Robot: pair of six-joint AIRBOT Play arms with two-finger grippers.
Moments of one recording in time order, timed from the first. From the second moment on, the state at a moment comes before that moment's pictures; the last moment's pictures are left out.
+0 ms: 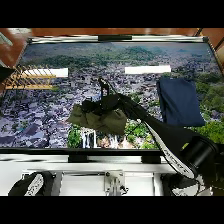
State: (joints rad) left arm 0.40 -0.82 1.28 0.72 -1.22 -1.37; right arm 0.71 -1.70 1.38 2.43 -0.64 -1.51
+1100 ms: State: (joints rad) left arm 0.42 -0.81 1.28 0.78 -1.27 -1.35; right arm 0.26 -1.53 1.06 2.19 -1.17 -1.49
